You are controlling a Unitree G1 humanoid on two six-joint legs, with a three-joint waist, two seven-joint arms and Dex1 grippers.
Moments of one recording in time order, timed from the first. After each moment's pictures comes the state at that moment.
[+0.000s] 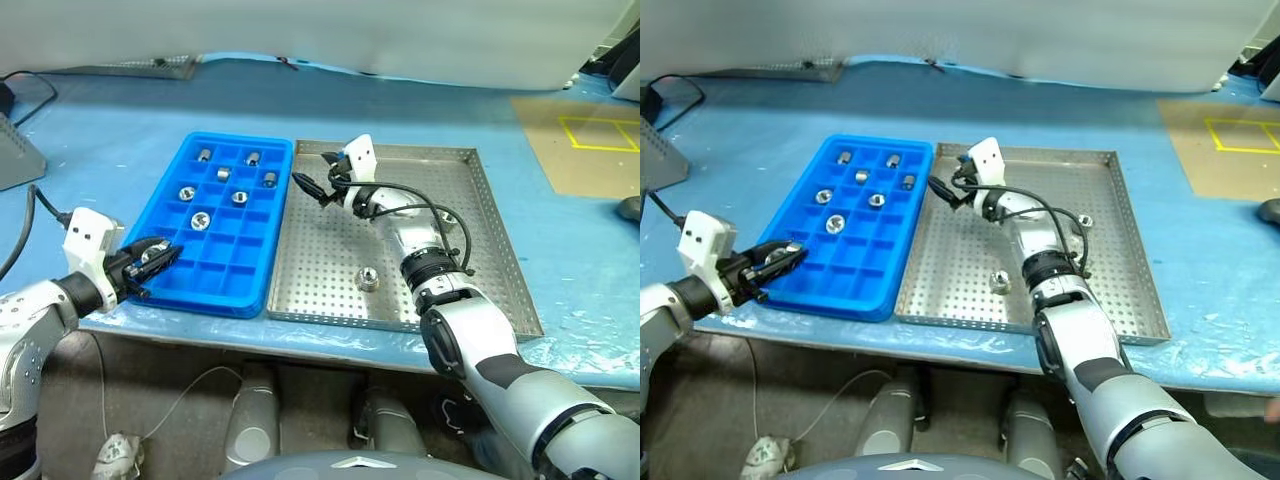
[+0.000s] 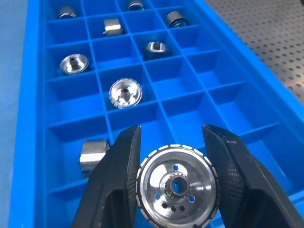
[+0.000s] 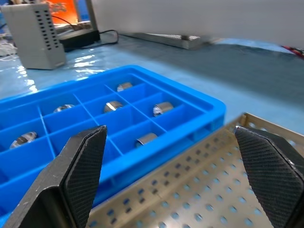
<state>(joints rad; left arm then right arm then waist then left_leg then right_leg) 0.01 0.67 0.51 -0.45 -0.51 0.85 -0.69 -1.01 -0.07 0.01 0.96 0.14 -0.12 0.65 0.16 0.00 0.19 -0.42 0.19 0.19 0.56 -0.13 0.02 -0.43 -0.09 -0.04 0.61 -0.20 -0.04</state>
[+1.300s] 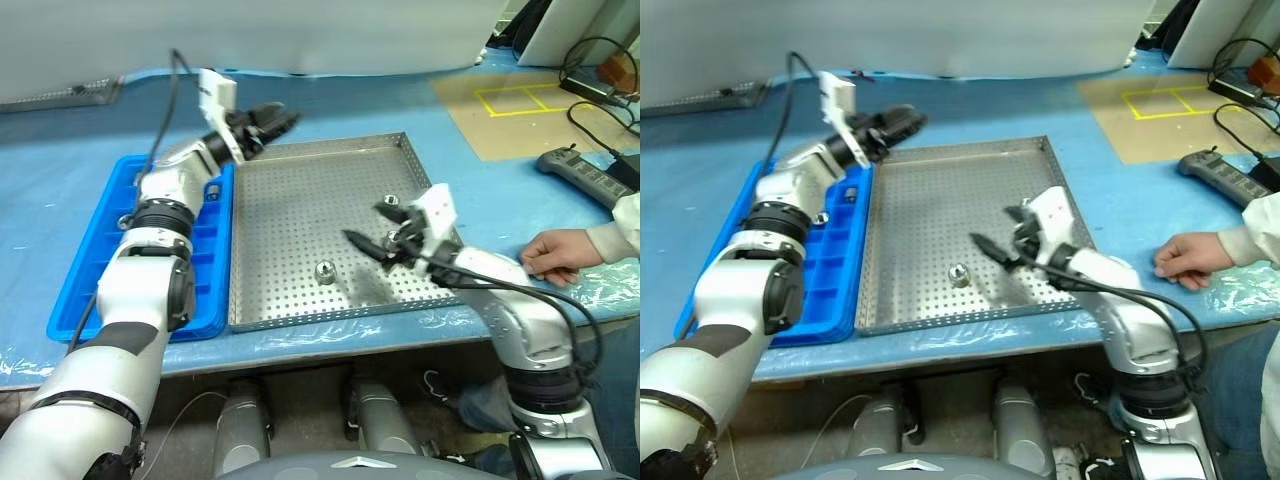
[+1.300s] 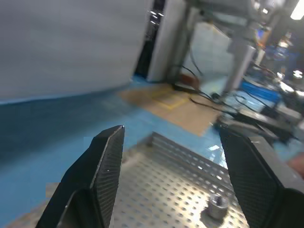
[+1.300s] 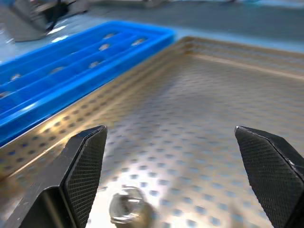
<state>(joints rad) -1.14 0.39 0.21 1.02 -0.41 0.10 -0.94 -0.37 -0.40 0.16 -0.36 0.39 0.75 0.61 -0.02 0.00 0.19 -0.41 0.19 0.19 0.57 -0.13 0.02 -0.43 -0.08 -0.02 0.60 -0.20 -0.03</state>
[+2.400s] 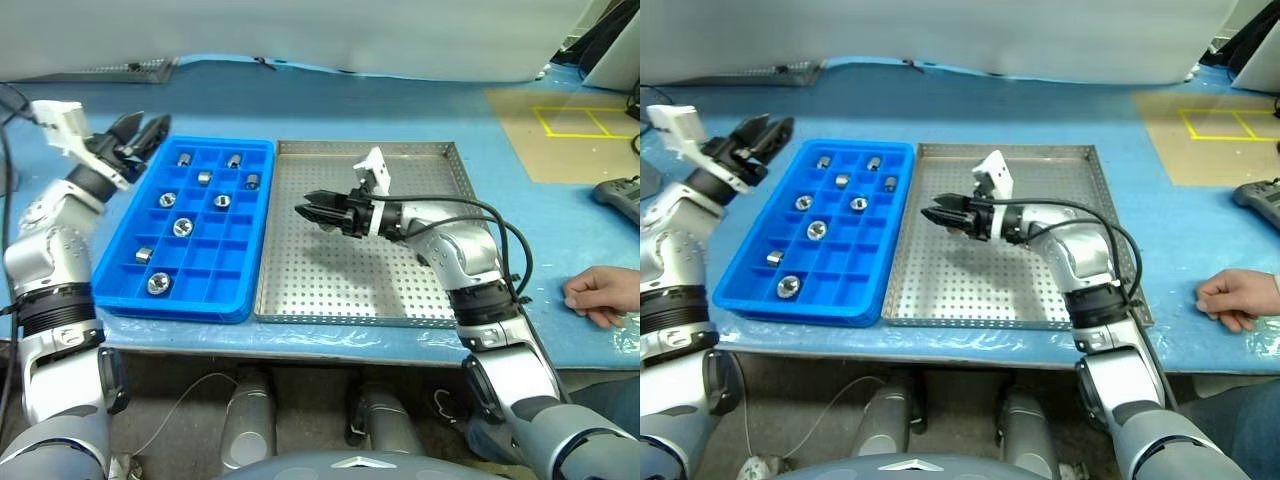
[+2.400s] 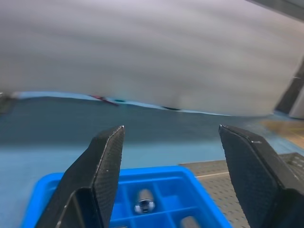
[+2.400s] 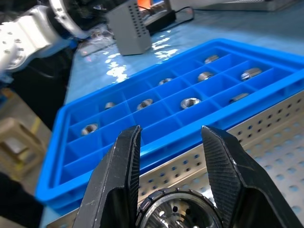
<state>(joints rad) -0.61 0.60 0.50 0.26 -0.57 0.36 -0.59 -0.83 -0.23 0.13 0.25 0.39 0.59 0.83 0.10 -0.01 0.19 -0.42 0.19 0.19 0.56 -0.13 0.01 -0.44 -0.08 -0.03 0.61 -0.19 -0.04</state>
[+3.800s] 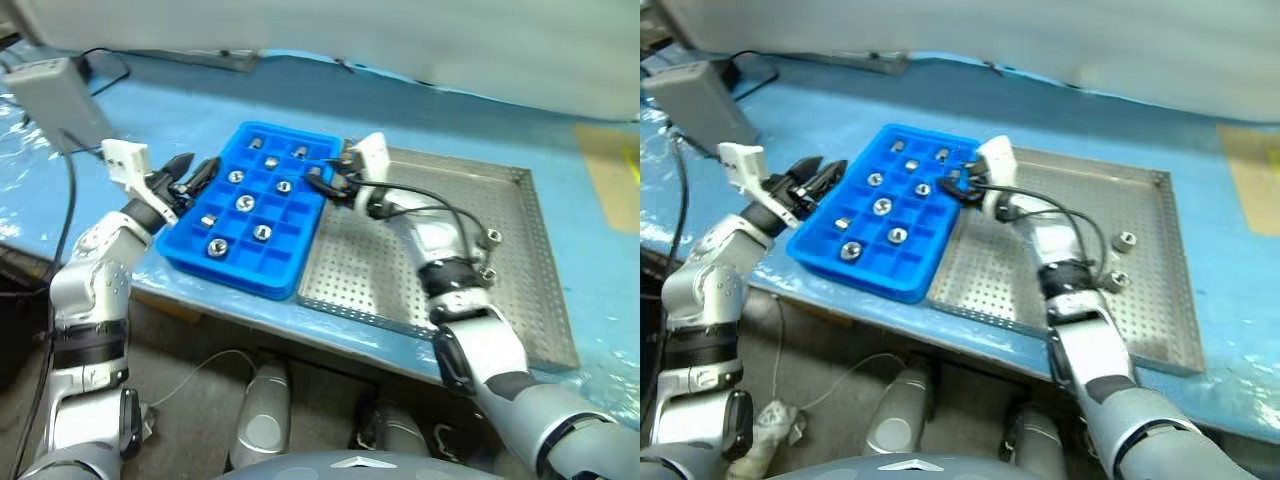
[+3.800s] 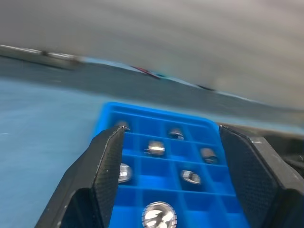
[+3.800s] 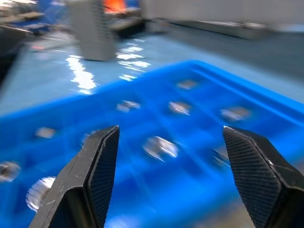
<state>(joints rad) -0.53 0.48 0.23 0.11 -0.62 0.47 -0.67 -0.76 -0.22 -0.04 0.47 0.18 0.29 0.64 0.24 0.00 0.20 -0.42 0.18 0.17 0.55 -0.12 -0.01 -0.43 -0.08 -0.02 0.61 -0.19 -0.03</state>
